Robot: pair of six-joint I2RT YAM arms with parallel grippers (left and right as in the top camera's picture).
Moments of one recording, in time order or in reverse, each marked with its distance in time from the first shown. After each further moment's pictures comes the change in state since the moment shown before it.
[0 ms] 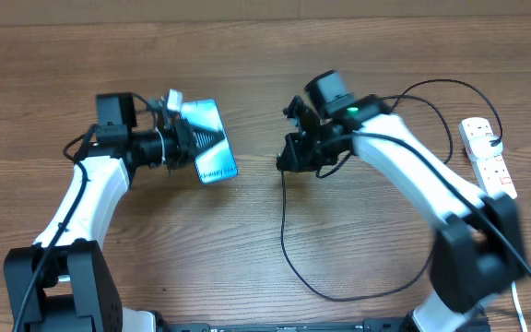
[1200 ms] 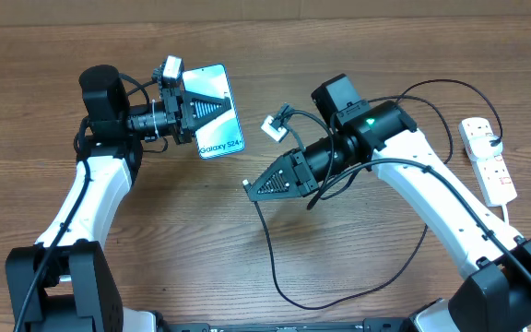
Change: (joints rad) left arm -0.021 -0.001 0.000 0.594 0.299 -0.654; right arm 0.057 -0.131 0.004 -0.163 -0.731 -0.335
